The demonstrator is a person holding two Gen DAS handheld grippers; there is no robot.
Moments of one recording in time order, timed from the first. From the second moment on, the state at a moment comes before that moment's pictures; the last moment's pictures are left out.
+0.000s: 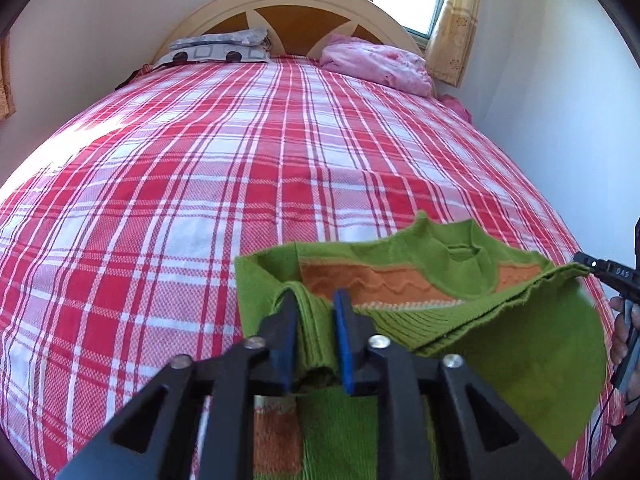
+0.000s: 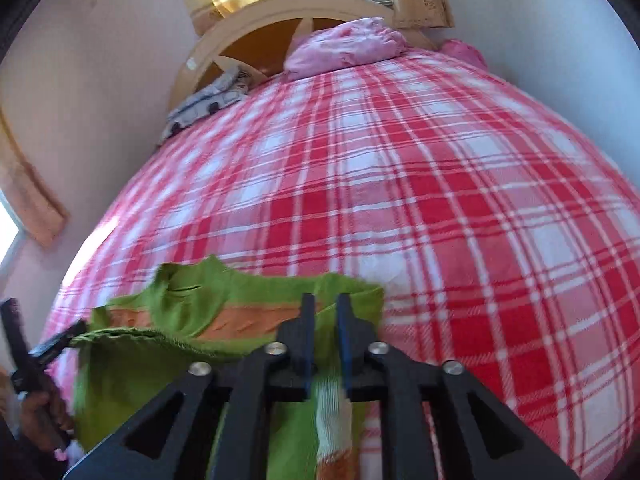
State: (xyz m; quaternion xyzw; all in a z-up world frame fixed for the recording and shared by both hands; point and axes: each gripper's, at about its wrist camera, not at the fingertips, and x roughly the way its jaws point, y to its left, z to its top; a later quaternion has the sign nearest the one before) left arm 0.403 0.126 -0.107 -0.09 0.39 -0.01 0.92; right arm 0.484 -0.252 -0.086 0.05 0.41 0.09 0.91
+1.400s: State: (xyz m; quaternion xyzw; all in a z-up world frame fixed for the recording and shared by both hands) left arm 0.445 0.123 -0.143 -0.01 0.43 -0.02 0.90; right arm 0.512 -0.220 -0.127 -0.07 0.46 0.09 0.88
